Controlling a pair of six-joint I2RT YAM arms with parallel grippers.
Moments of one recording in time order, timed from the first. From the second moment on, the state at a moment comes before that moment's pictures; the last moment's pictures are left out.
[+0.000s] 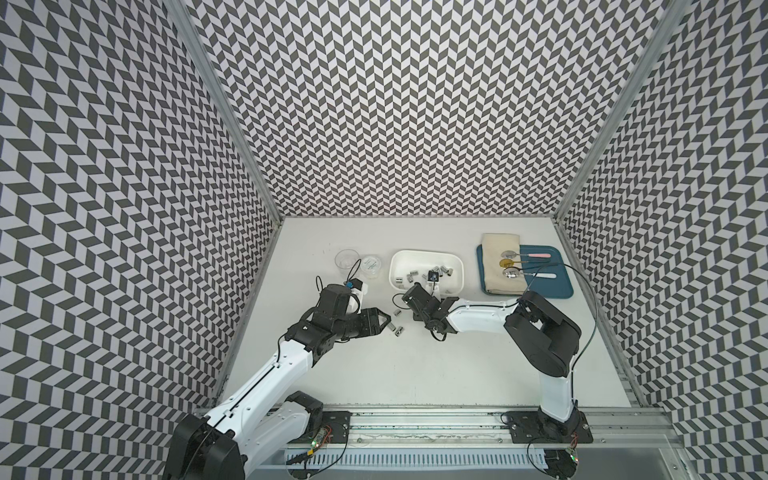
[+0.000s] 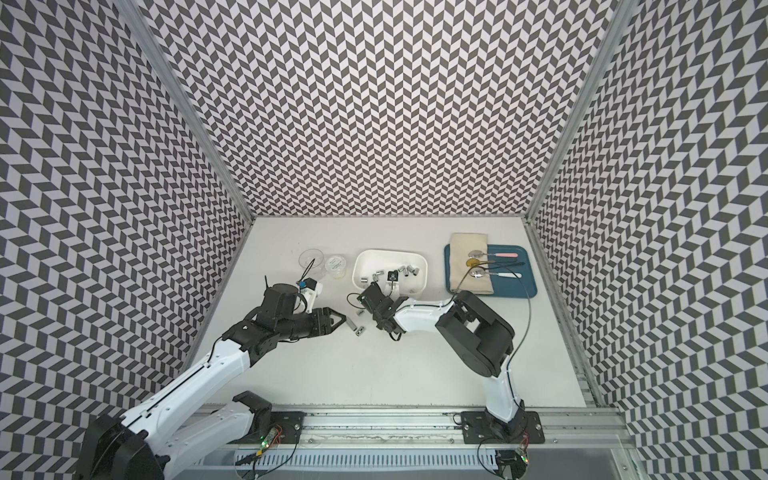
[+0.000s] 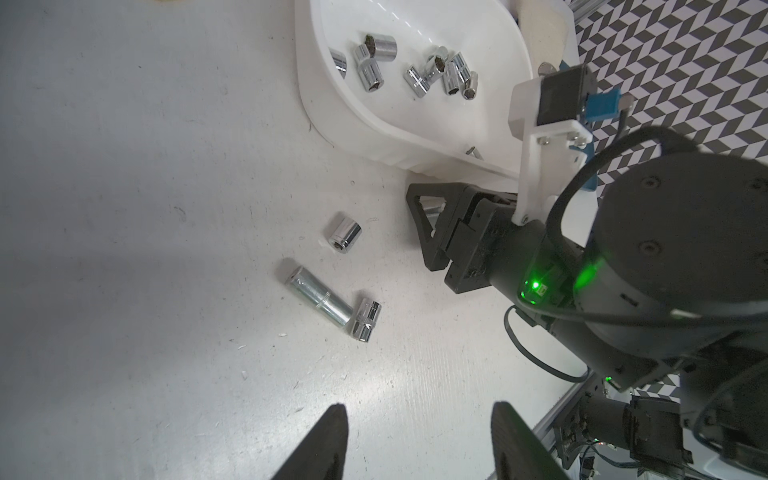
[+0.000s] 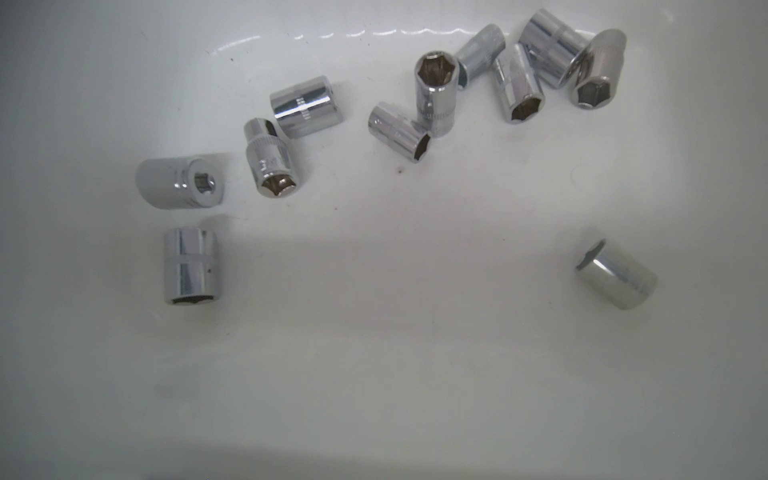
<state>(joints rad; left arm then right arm) -0.42 0.98 0.60 -0.38 0.43 -0.59 0.89 1.96 1.13 -0.23 0.50 0.85</state>
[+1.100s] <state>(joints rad) -0.42 0.99 0.60 -0.38 0.40 -0.60 0.92 1.68 1.02 -0.29 0.34 0.78</state>
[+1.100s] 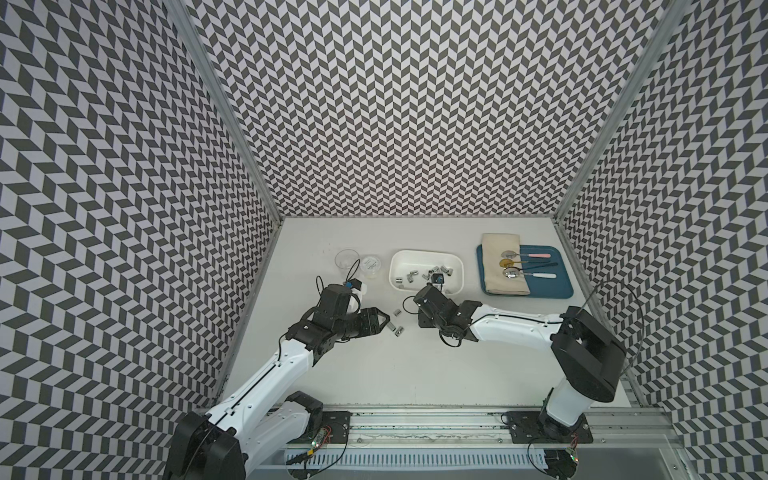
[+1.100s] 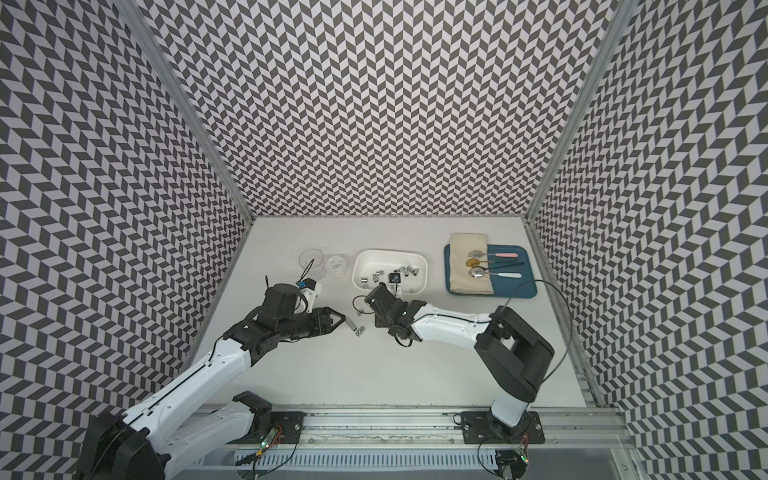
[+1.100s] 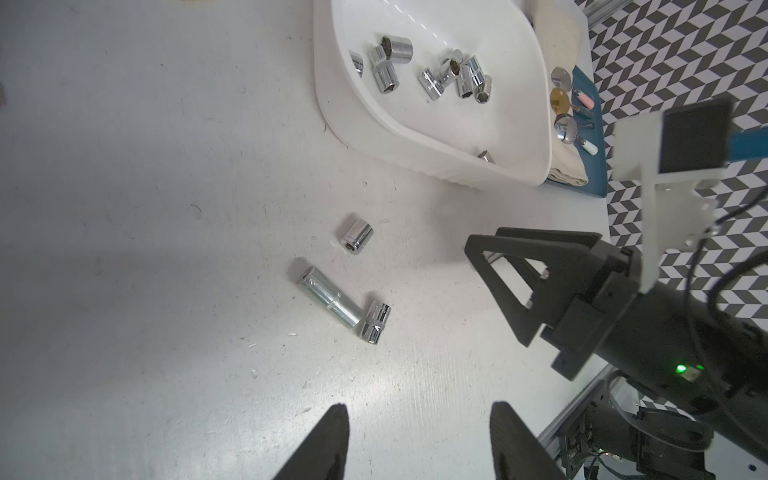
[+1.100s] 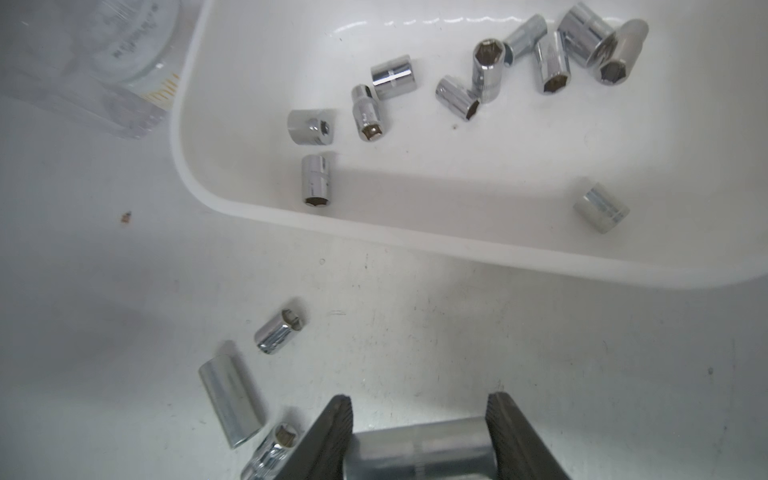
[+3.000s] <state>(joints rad) -0.41 1.00 0.60 -0.36 0.33 -0.67 0.65 2.18 1.68 -0.38 0.08 0.57</state>
